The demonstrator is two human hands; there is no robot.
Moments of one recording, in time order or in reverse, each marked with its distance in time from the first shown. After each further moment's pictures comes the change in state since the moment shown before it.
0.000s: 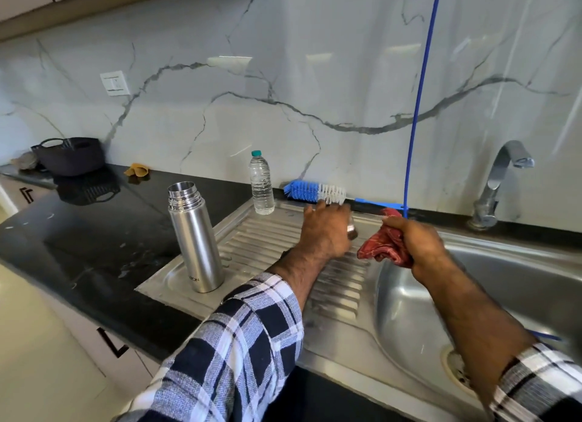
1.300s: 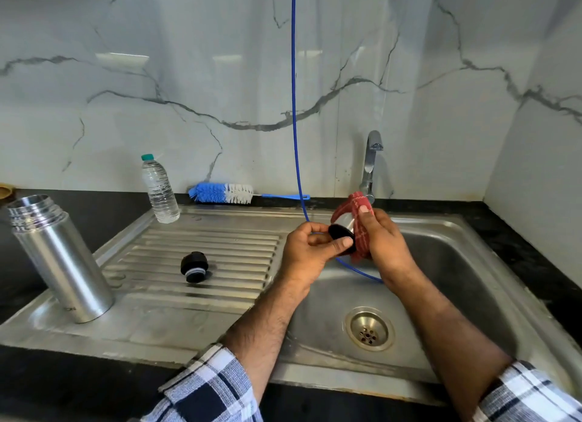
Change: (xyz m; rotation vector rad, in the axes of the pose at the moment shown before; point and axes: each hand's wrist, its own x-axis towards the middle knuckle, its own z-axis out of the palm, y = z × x) left_hand -0.049 0.155 0.054 -1.606 -0.029 -0.261; right_hand -0.061 0.009 -0.128 -0.045 0.103 -0.307
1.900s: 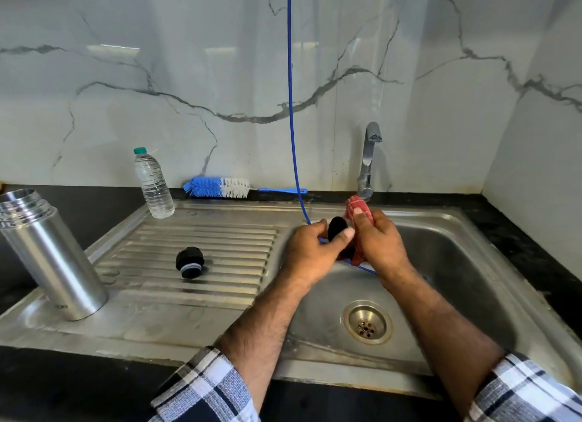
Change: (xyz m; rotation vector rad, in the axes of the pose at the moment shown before) left_hand -0.006 0.003 0.002 0.408 -0.075 0.057; right_hand 0.004 0.019 0.005 -0.176 0.105 0.007
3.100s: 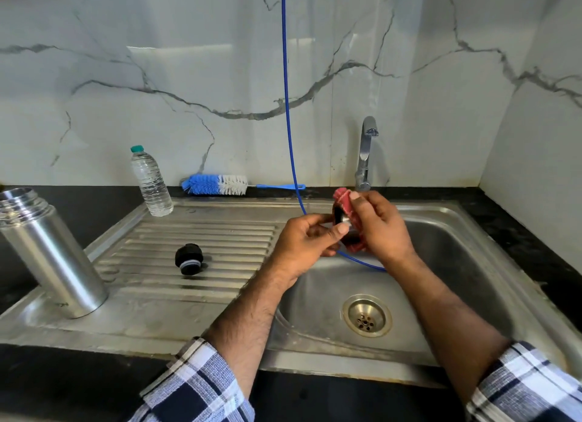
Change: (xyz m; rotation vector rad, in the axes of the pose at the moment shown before) left_hand -0.003 0.008 -0.019 -0.253 -0.173 0.033; right_hand -0.006 -0.020 -0.013 -0.026 -0.030 -0.255
